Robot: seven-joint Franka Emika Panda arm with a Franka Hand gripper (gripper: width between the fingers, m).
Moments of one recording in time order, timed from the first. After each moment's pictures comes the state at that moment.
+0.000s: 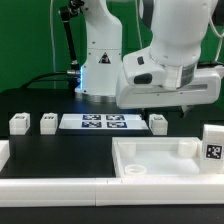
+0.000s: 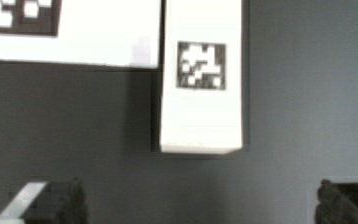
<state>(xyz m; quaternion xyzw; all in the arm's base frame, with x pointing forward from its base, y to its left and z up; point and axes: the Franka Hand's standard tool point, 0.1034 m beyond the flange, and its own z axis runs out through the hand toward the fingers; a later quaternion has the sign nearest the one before) 0.412 0.097 0.039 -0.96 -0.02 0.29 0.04</state>
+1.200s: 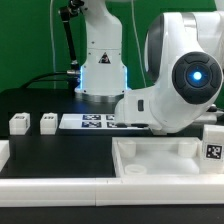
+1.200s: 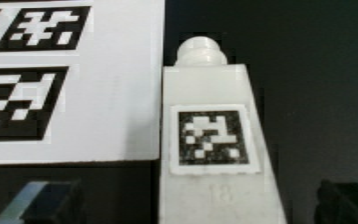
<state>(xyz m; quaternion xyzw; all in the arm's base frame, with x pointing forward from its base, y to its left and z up) 0.382 0.095 0.007 -0.87 0.02 0.49 0.02</state>
